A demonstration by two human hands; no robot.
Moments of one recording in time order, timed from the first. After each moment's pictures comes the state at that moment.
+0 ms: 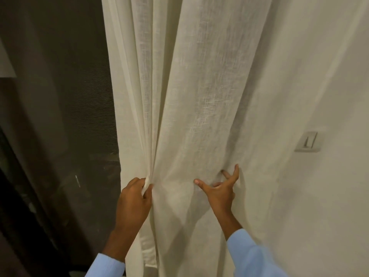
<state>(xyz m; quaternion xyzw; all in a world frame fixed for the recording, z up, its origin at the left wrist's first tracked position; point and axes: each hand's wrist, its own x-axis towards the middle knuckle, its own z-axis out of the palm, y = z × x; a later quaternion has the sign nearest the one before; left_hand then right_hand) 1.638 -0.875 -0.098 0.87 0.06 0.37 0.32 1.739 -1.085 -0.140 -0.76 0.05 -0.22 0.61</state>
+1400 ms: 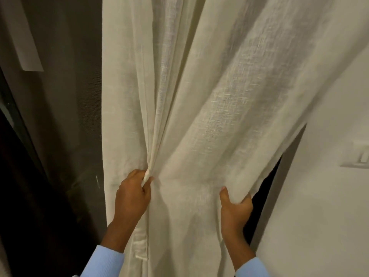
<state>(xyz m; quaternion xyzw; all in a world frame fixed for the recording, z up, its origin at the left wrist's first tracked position) 1.663 -0.751 -0.082 0.87 0.05 0.39 0.30 1.724 -0.981 -0.143 -0.60 0.08 -0.32 0.73</state>
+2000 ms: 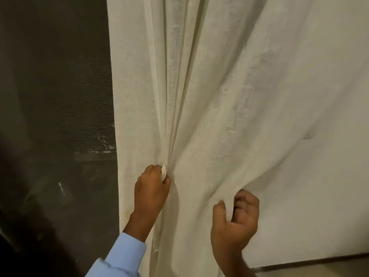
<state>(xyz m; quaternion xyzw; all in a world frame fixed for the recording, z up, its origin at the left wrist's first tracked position) 1.678 -0.817 -0.082 0.90 -0.01 0.31 0.32 1.612 -0.972 -0.122 -0.59 -0.06 -0.54 0.60</state>
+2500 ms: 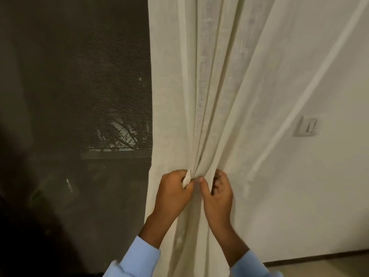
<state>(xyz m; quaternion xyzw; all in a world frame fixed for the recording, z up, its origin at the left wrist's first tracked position) 1.661 -0.833 -0.085 0.86 -0.12 0.23 0.45 1.649 -0.946 -0.117 -0.65 -0.05 -0.34 0.68</state>
